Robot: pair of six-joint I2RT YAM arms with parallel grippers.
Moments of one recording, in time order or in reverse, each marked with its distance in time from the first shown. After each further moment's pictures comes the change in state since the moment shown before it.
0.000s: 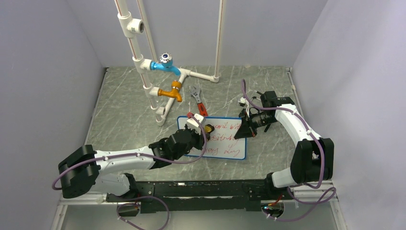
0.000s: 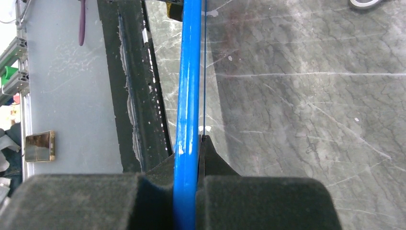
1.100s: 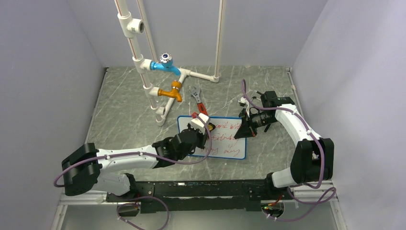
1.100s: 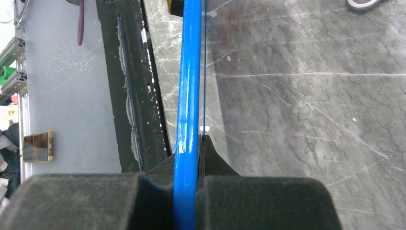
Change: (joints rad) left arm -0.037 0.034 0.071 -0.068 -0.096 0.056; right arm -0.002 0.000 0.000 0.003 0.000 -0.004
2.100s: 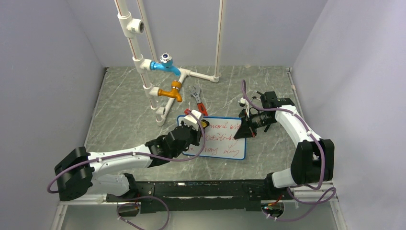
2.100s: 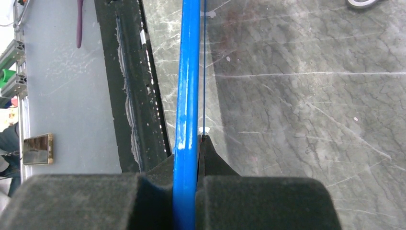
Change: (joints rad) left arm 0.051 -0.079 -0.026 -0.049 0.013 -0.010; right arm 0.002 -0.010 -0.018 0.040 0.002 0.029
